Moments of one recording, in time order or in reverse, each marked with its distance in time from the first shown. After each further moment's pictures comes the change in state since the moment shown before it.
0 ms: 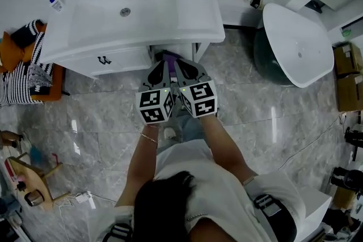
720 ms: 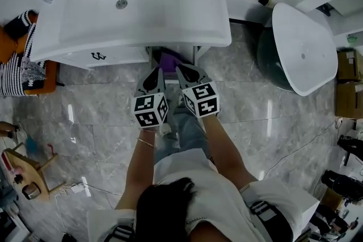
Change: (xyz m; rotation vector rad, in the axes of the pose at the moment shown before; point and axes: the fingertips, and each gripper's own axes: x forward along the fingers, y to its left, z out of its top) left arm 0.047 0.043 -0.060 -0.088 0.150 0.079; right arm 0.056 -0.038 -0.067 0.065 0.189 0.094
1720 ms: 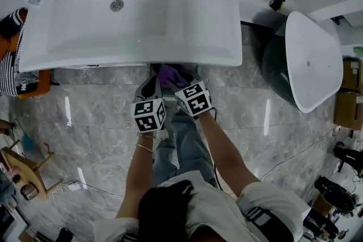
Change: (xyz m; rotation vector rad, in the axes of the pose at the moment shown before) left arm 0.090 0.056 -0.054 -0.032 0.164 0.086; right arm 0.119 -0.040 -0.079 -0.039 0.276 0.122
